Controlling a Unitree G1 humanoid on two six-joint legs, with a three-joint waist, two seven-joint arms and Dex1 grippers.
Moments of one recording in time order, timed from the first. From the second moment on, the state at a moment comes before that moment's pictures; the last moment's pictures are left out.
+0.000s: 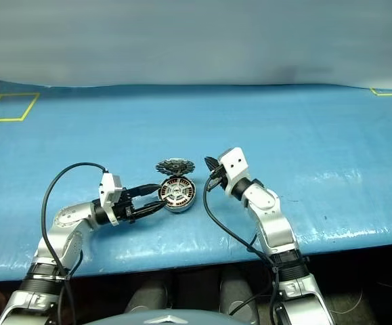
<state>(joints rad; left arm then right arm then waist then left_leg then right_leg) -0.13 0.47 -0.01 0.11 -0.40 0.10 -1.10 -0.33 -0.20 0.14 0.04 0.14 0.17 0.52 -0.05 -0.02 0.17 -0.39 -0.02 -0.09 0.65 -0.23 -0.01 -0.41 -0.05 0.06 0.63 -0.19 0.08</state>
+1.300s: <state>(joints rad) -0.02 0.56 0.03 0.04 -0.45 0.08 -1.17 -0.37 -0.20 0.32 0.07 0.16 0.23 0.77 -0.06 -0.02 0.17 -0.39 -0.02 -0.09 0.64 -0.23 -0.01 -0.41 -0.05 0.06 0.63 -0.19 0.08</state>
